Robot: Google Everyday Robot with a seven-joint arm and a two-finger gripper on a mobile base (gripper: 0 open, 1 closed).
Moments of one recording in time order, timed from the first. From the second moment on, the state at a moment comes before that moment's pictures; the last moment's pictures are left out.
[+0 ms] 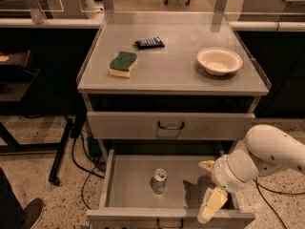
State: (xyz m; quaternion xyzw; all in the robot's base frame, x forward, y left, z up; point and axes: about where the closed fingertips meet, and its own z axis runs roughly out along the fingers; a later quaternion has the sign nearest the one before) arm 0.401 -0.153 0.591 -0.58 0.76 0.24 0.16
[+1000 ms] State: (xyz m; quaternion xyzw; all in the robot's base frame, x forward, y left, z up) arm 0.428 -0.128 0.540 -0.57 0.76 0.24 0.20
